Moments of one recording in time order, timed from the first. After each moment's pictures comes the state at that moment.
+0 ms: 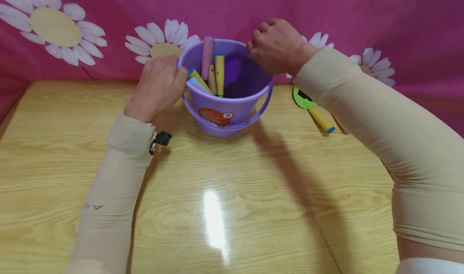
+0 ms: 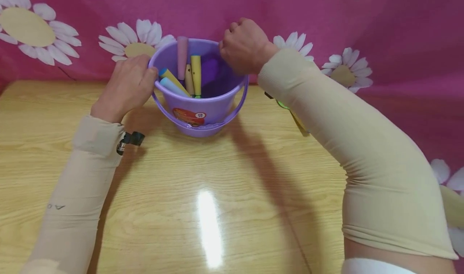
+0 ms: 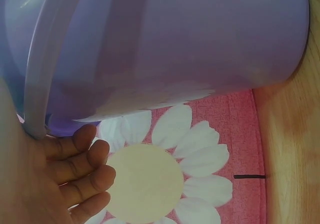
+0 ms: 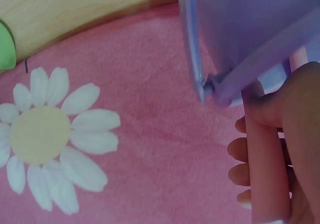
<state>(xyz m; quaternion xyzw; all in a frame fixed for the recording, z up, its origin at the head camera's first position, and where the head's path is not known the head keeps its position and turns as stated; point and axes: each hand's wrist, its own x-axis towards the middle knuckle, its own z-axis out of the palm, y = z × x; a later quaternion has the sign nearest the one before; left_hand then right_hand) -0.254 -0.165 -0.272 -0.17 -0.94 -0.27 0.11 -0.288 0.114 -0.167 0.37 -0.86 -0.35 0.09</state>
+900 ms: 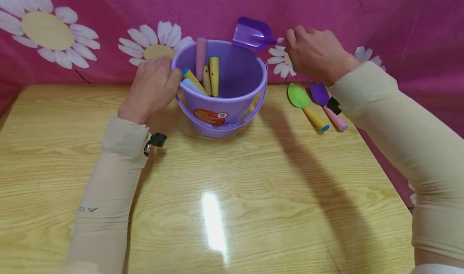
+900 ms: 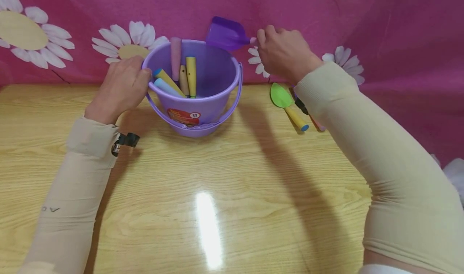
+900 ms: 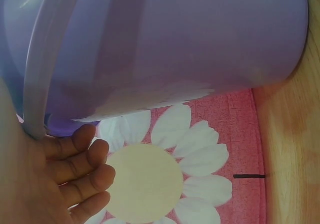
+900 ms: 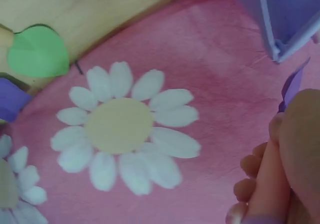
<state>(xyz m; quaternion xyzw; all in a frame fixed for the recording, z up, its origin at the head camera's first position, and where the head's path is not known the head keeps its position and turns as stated) -0.258 -0.173 -0.273 -0.16 -0.94 -0.27 0.11 -0.279 0.189 -0.168 0.22 -0.95 -0.21 0.08</state>
